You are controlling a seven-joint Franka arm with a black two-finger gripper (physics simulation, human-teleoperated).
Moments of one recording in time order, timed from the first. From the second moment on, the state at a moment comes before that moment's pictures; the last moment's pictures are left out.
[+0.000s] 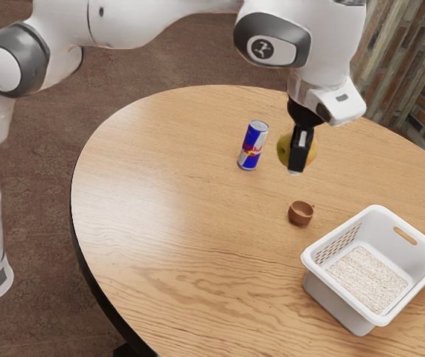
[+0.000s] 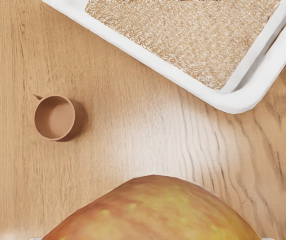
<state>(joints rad) 0.15 0.21 -0.70 -1.21 0.39 1.51 0.03</state>
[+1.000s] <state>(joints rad) 0.05 0.47 -0.61 -1.39 0.53 2.35 -0.14</state>
